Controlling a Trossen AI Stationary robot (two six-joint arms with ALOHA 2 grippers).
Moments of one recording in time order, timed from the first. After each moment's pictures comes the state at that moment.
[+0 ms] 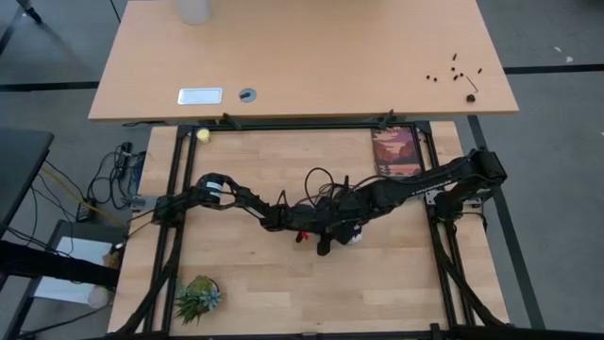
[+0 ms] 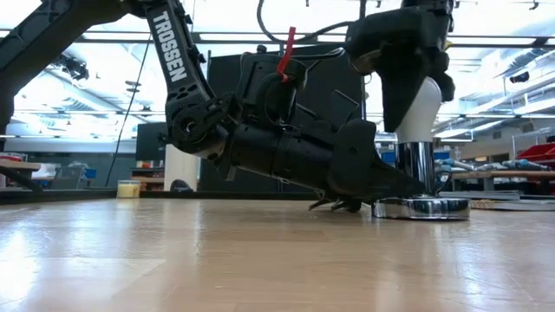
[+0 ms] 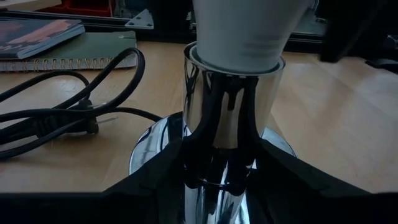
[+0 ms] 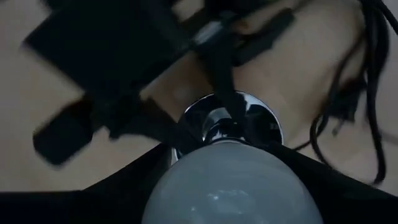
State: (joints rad) left arm -0.06 2.35 1.17 0.97 -0.04 -0.10; right arm 0.19 1.62 1.20 -0.90 0.07 0.91
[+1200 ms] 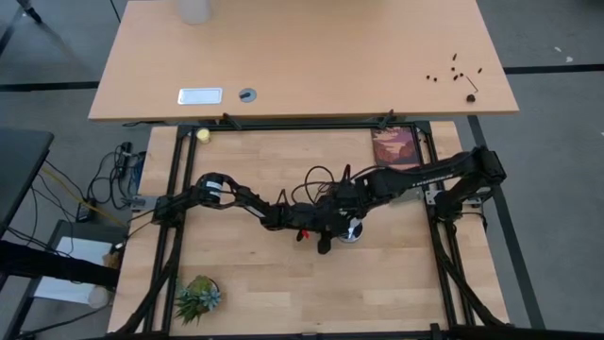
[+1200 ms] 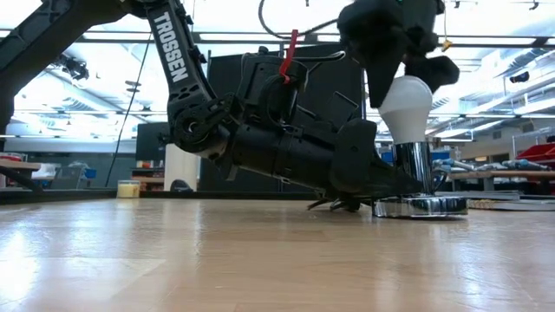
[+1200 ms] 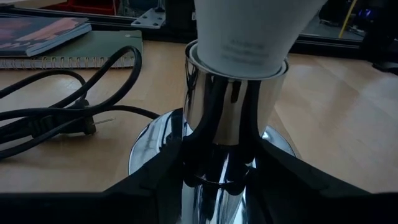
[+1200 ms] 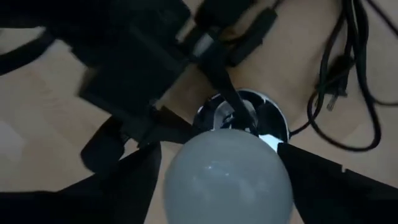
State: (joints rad) left arm -0.06 2.35 1.17 0.96 -0.03 -0.11; right arm 0.12 1.62 1.31 -1.02 0.03 1.03
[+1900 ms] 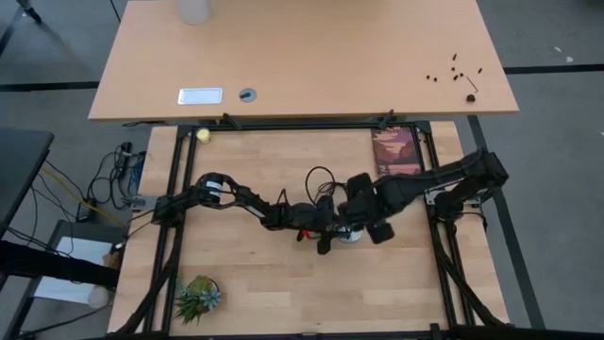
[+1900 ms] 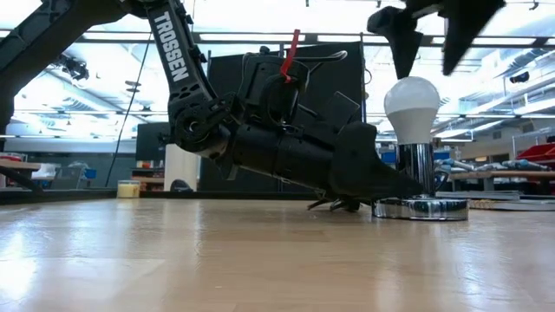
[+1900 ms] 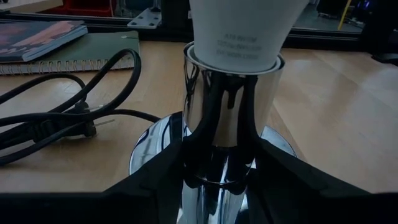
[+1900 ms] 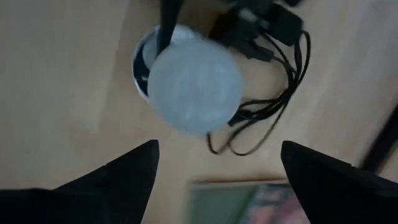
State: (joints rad) left arm -0.06 2.35 1.17 0.95 -0.02 -0.08; right arm 0.25 1.62 1.50 -1.39 0.22 -0.09
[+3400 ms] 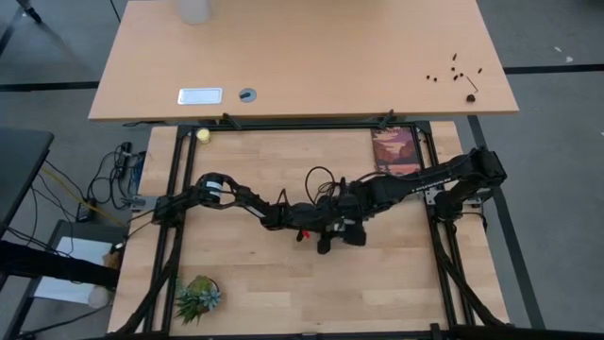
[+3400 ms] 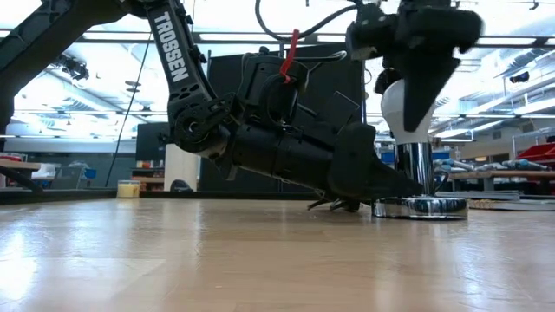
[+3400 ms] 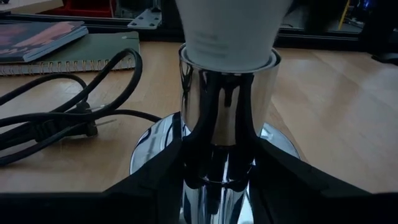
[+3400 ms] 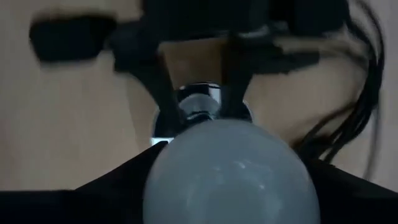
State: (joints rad) left arm -0.06 2.35 1.17 0.95 -0.02 -0.07; right arm 0.15 1.62 1.22 -0.97 0.06 0.31
